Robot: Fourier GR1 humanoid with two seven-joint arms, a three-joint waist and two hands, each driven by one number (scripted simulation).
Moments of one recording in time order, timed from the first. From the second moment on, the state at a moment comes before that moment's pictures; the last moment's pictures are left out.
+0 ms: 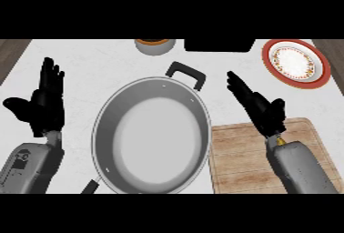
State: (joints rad) left arm -0.30 0.34 -0.06 -1.34 0.25 0.45 -0.09; right arm -0.35 -0.26 0.22 -1.33 -0.17 0.07 0.04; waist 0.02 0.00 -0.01
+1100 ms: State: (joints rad) left arm 0.02 0.54 -0.12 -1.46 0.18 0.28 0.05; right arm 0.34 -0.70 -0.10 -1.78 0.24 -0.33 -0.17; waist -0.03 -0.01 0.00
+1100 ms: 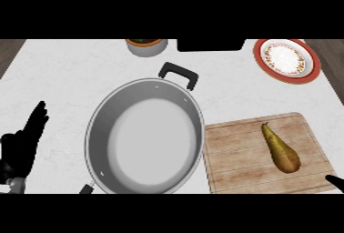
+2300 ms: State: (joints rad) left arm 0.01 0.50 -0.10 -1.49 0.13 0.22 0.08; right arm -0.10 -0.78 0.27 -1.88 0.30 0.39 0.82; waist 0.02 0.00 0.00
